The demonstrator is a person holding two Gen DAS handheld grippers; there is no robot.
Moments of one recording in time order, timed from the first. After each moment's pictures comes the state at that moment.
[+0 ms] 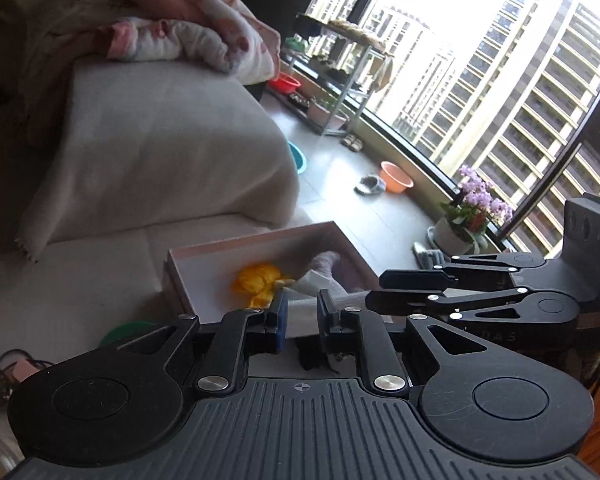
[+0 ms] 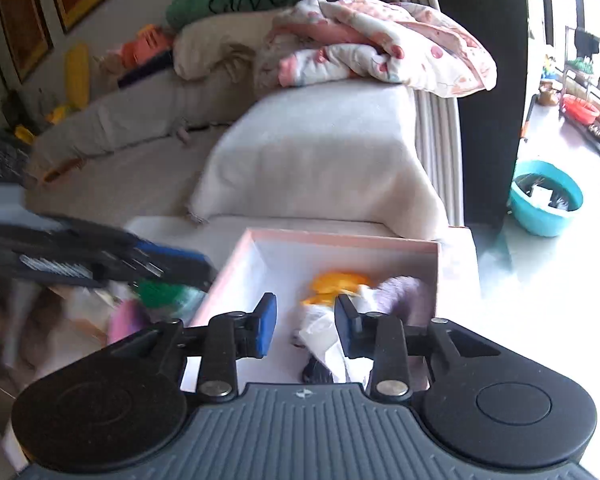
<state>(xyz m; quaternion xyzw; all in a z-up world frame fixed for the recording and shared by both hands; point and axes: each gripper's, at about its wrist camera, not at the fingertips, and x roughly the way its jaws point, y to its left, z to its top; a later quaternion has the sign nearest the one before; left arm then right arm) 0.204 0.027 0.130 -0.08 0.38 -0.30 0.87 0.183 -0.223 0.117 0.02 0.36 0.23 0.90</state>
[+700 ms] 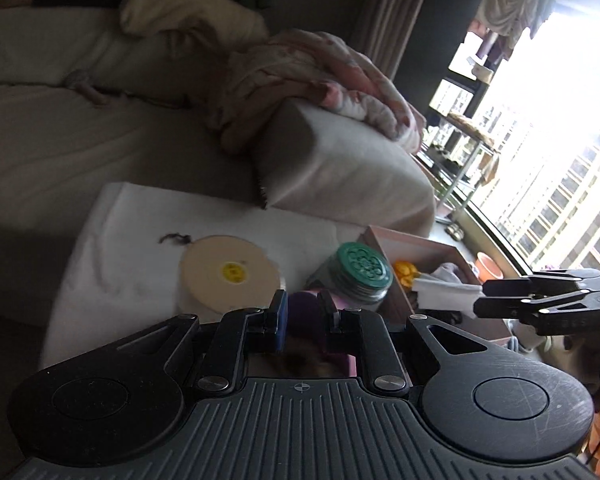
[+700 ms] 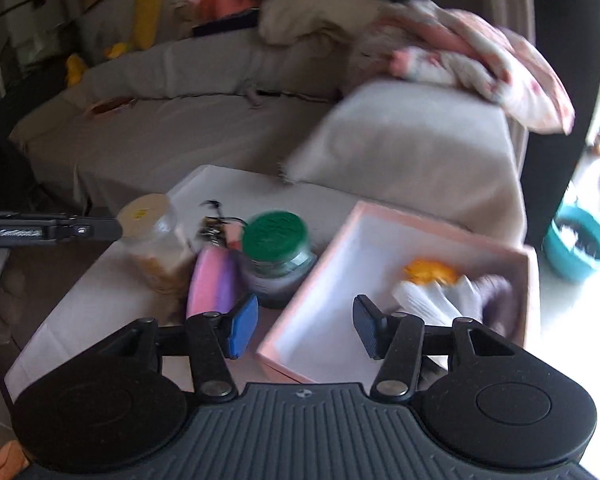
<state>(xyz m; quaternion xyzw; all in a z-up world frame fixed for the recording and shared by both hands) 0.053 0.184 0.117 -0.16 0.31 -0.11 0.93 0.120 -0.135 0.133 -0.08 0.36 0.31 0.88</state>
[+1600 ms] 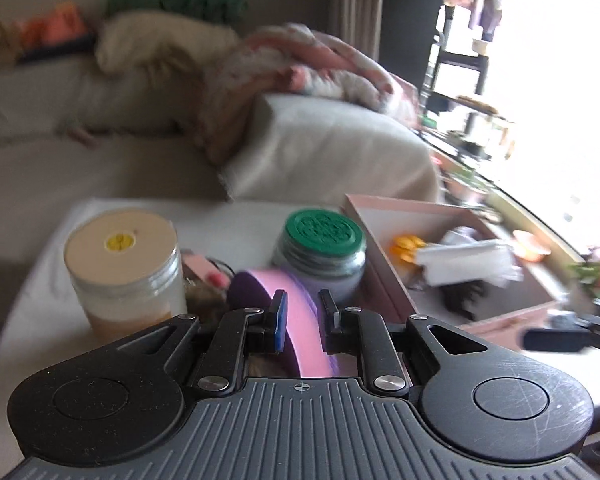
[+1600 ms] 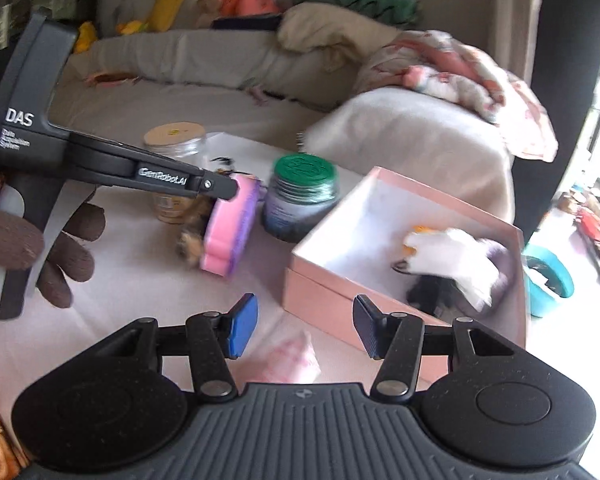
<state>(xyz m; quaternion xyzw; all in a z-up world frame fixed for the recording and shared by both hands) 0.046 0.065 0.070 -0.04 0.27 -0.05 0.96 0.023 -0.142 0.068 -0.15 0.29 0.26 0.91</state>
